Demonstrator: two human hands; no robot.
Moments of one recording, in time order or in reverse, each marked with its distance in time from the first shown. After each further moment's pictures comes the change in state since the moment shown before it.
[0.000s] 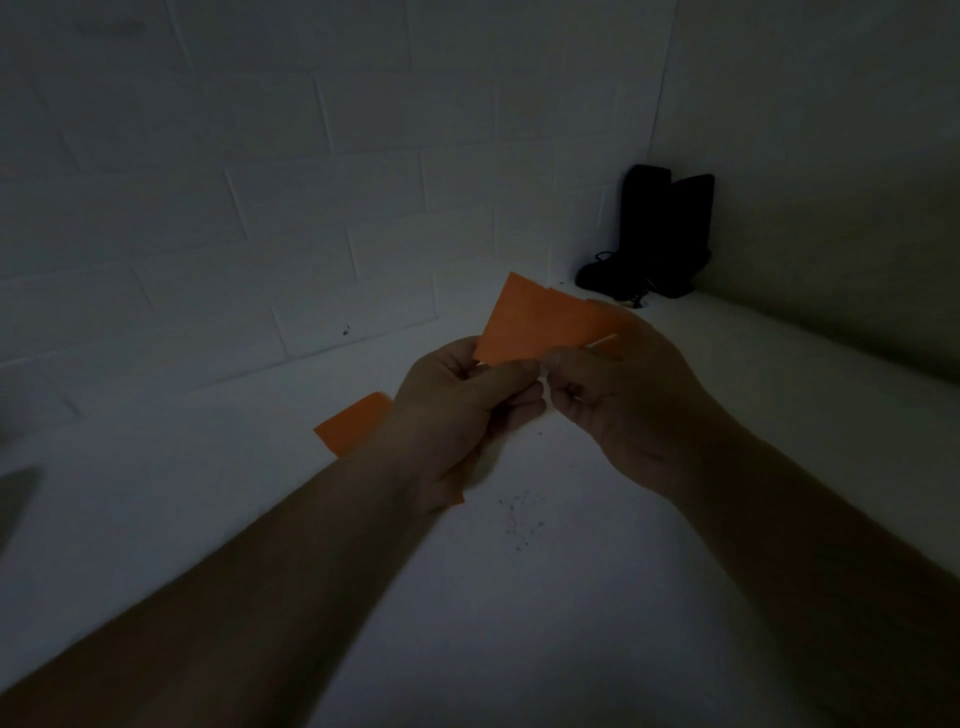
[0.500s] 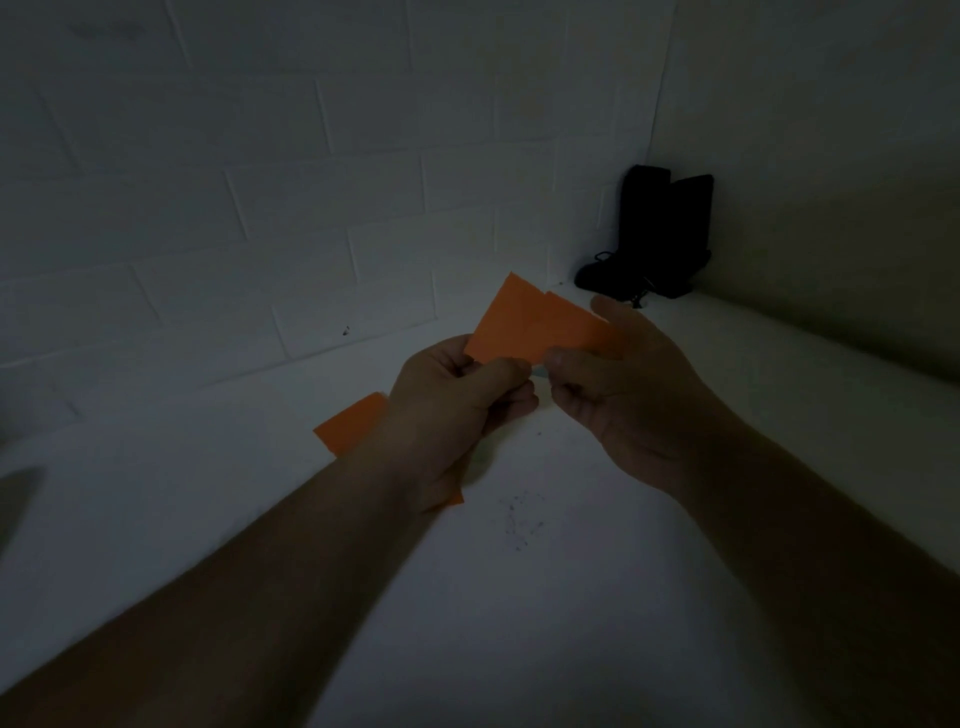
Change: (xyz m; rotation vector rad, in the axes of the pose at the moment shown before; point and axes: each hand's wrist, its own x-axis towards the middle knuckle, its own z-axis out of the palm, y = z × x) left_hand 0.002 -0.001 -0.004 0.094 0.041 0.062; right_hand -0.004 -0.005 0.003 0.050 0.008 0.010
